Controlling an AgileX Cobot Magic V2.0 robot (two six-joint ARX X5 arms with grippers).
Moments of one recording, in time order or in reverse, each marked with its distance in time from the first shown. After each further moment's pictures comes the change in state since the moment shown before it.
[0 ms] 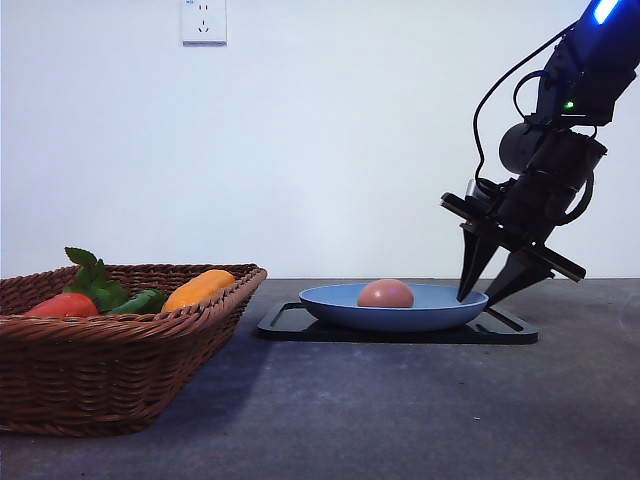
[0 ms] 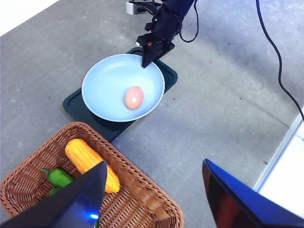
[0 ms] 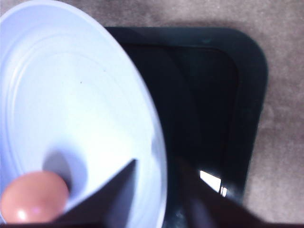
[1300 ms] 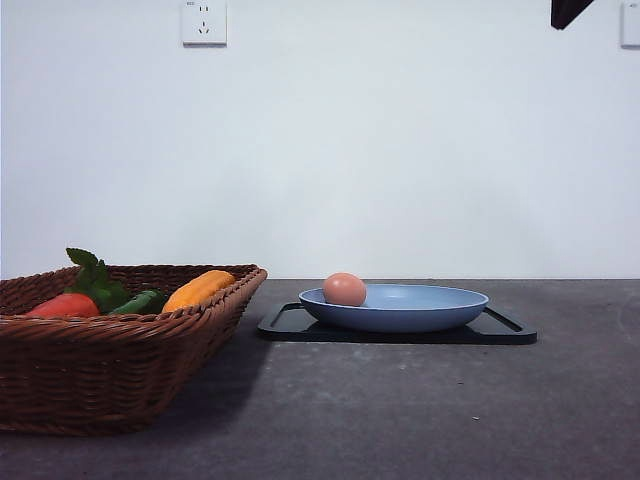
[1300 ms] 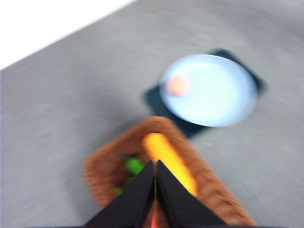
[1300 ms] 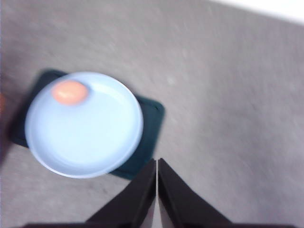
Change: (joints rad) left_arx 0.371 0.026 -0.026 0.080 0.012 0.101; right_arx 0.227 -0.863 -0.190 -0.129 0.610 -0.178
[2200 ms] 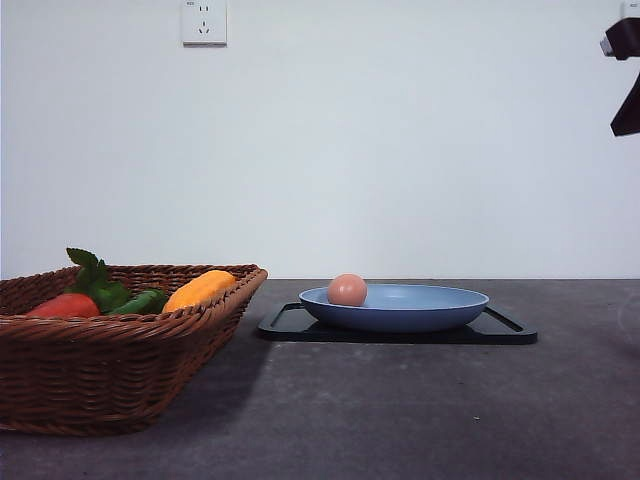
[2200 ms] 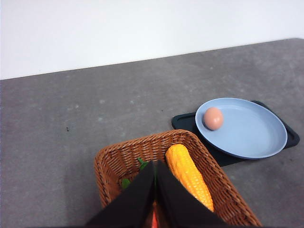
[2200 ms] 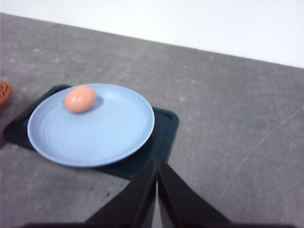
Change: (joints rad) left_arx 0.142 -0.633 -0.861 0.578 0.041 -0.162; right_arx 0.130 -0.681 -1.109 0.879 0.117 0.007
